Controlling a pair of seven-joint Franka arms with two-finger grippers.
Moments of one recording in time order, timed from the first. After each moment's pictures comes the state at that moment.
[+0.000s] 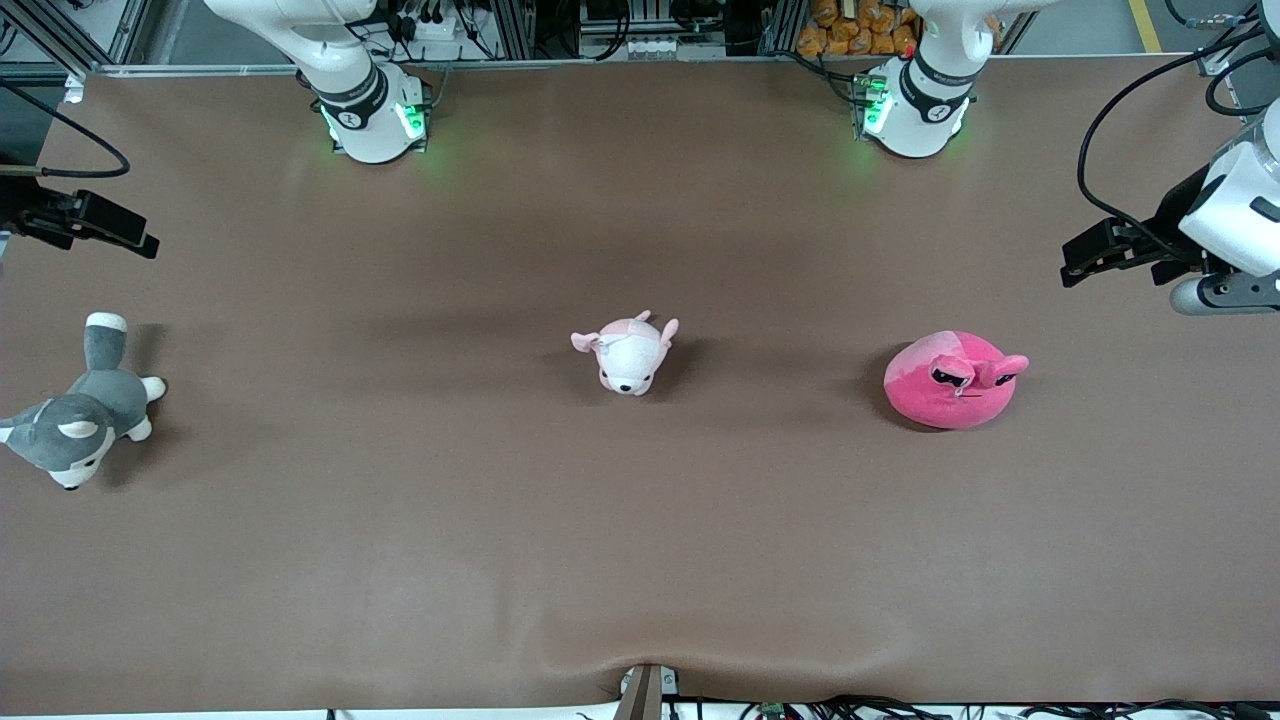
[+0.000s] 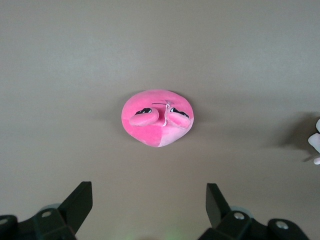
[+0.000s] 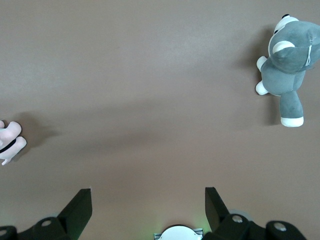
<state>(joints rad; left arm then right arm) 0.10 0.05 -0.20 -1.52 0.04 1.55 -0.12 -0.01 0.03 -0.03 -1.48 0.03 1.39 0.10</state>
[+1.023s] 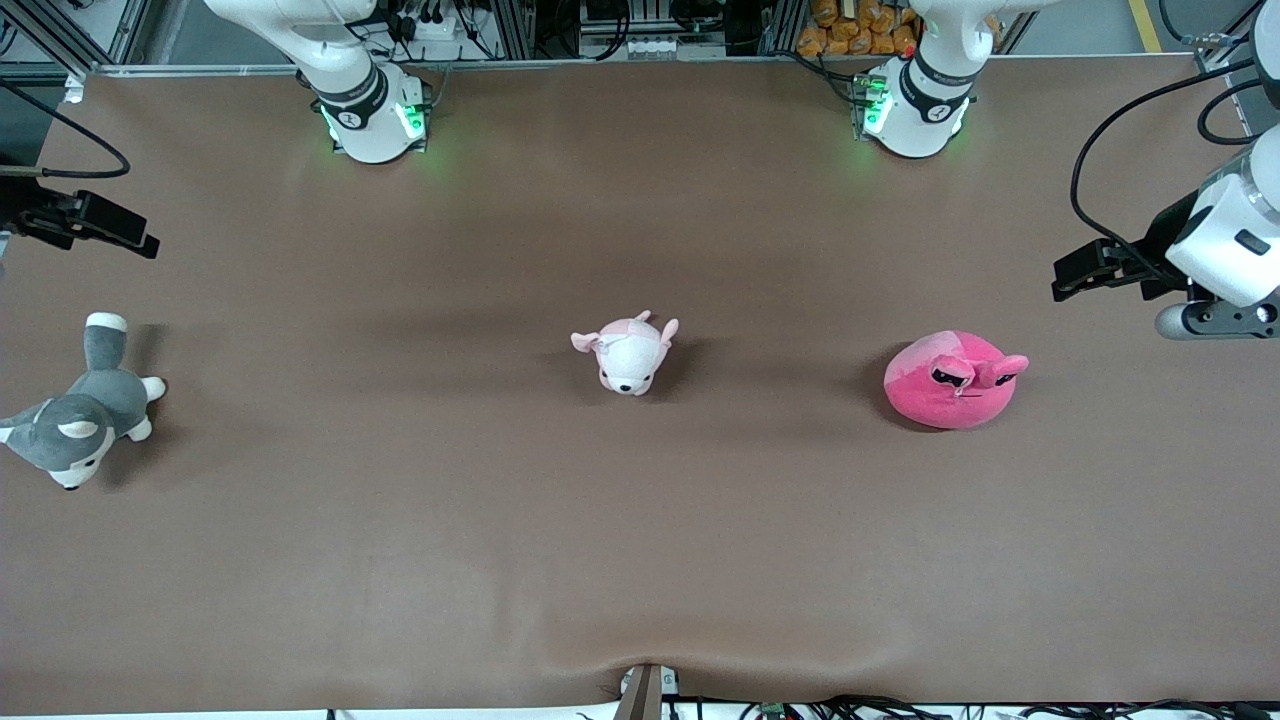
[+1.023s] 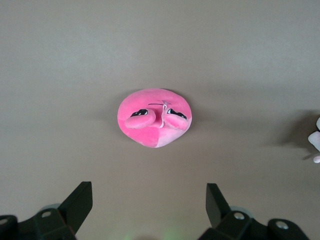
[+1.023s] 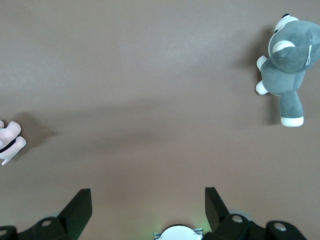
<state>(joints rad) 0.08 0.12 -0.21 -1.47 0.04 1.53 -0.12 -0.01 0.03 -0.03 -1.48 0.03 1.39 0.10</state>
